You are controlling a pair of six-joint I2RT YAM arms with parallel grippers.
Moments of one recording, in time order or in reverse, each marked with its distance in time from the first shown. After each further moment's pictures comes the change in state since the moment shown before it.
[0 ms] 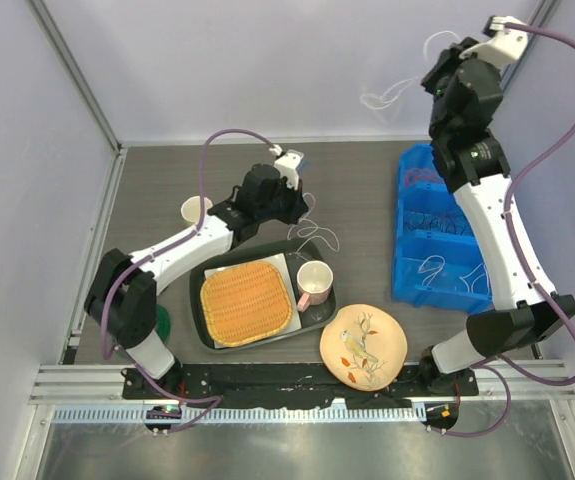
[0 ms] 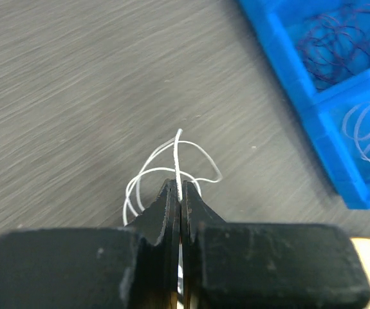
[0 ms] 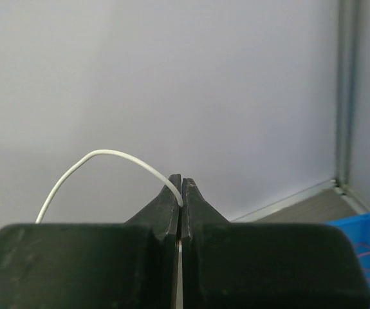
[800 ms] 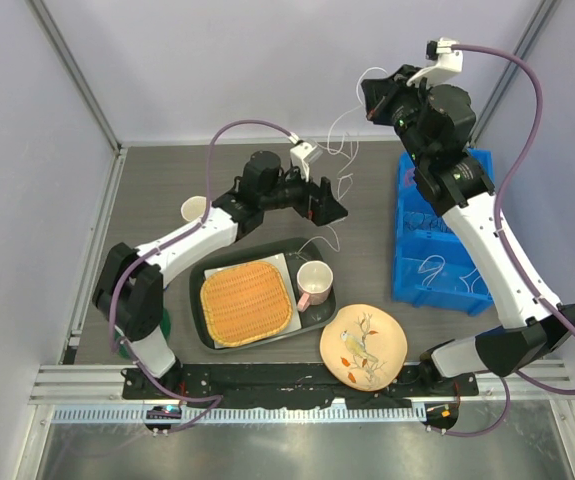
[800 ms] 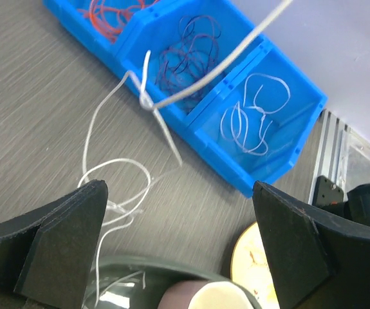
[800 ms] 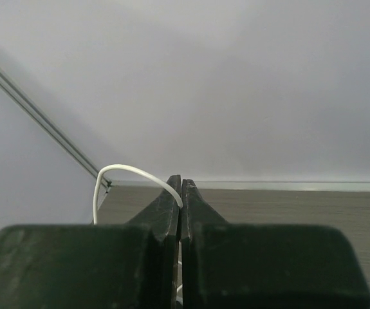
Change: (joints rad) left arm 0.031 0.019 0.051 0.130 0.402 -0.027; right arm 0.110 -0.080 -0.138 -0.019 -0.399 0.110
